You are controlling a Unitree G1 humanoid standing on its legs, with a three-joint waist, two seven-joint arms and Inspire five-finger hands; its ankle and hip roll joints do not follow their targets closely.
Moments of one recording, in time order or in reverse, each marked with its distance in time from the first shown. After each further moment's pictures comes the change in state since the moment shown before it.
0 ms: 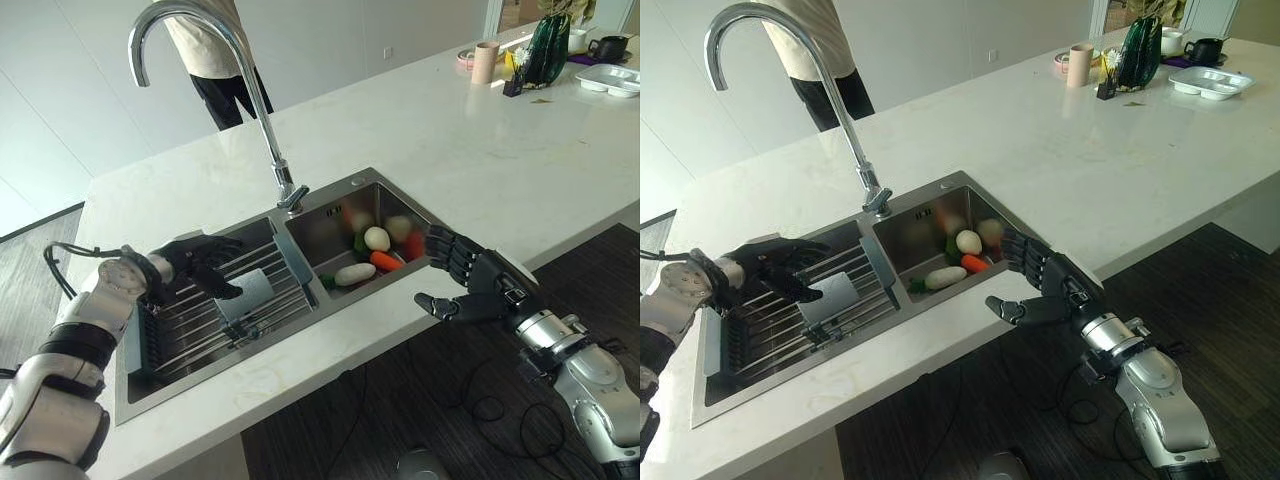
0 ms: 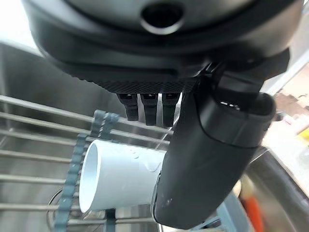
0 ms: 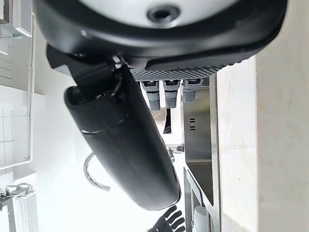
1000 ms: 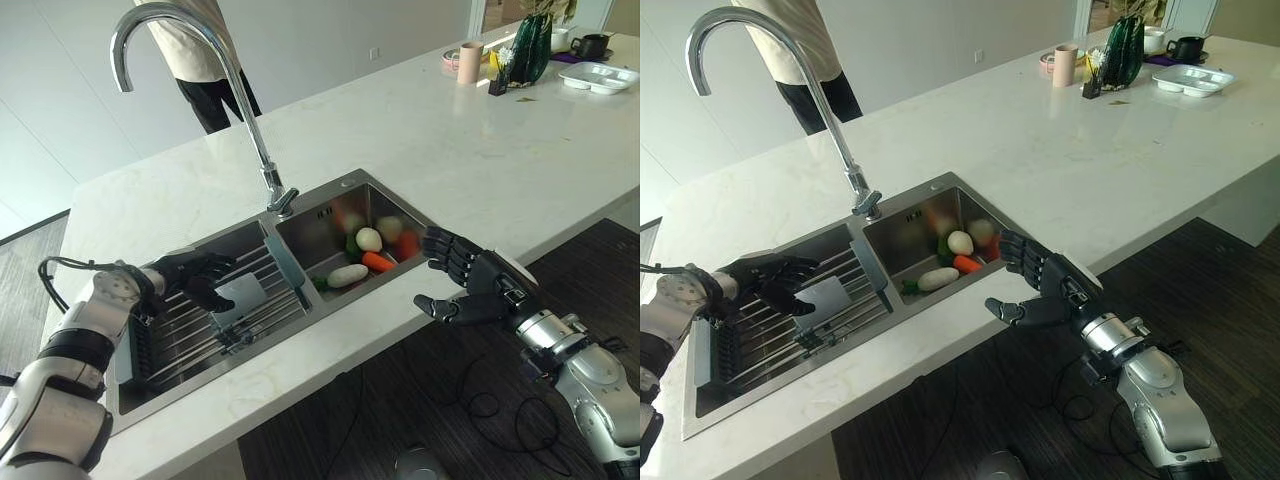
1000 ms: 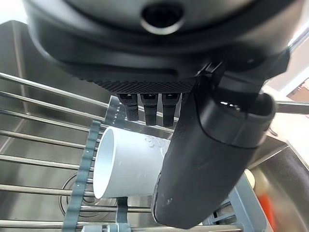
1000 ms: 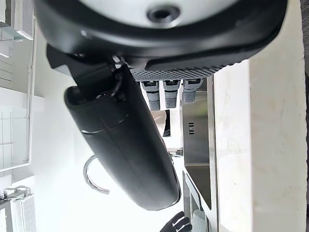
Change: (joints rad) left arm 0.000 -0.014 0.000 0.097 0.001 0.005 -0.028; right arm 0.000 -0.007 0.000 0.000 0.001 0.000 0.016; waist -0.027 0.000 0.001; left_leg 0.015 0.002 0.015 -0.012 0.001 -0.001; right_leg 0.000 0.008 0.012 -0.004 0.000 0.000
